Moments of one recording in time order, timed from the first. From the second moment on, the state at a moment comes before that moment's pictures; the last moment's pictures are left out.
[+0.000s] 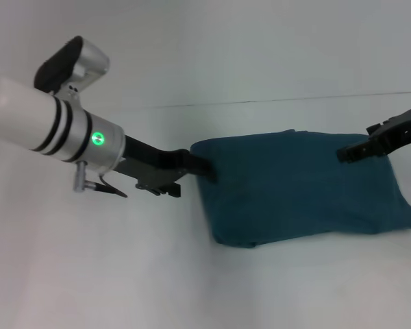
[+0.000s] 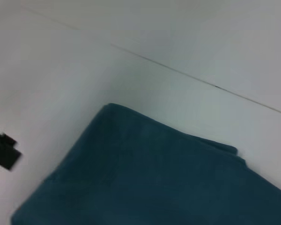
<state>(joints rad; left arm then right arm) -1.06 -2.06 0.83 0.46 2.43 1.22 -2.74 0.63 2.09 -0.83 -1.37 -2.62 -1.54 2.32</state>
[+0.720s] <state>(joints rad) -1.08 -2.11 0.92 0.36 2.44 1.10 -2.76 0.63 2.09 -0.86 -1.38 -2.54 -1.55 2.32</state>
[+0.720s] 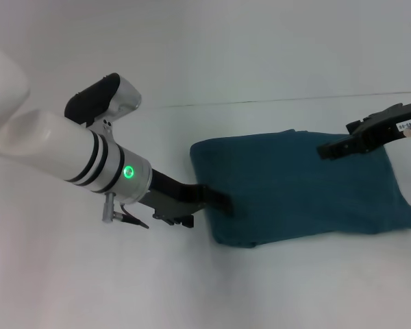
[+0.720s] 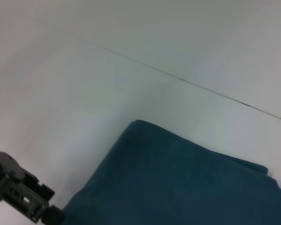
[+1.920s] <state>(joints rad) -1.05 -2.16 0.89 0.38 2.36 1.11 -2.72 0.63 2.09 -0.86 -1.37 -2.51 -1.51 2.31</state>
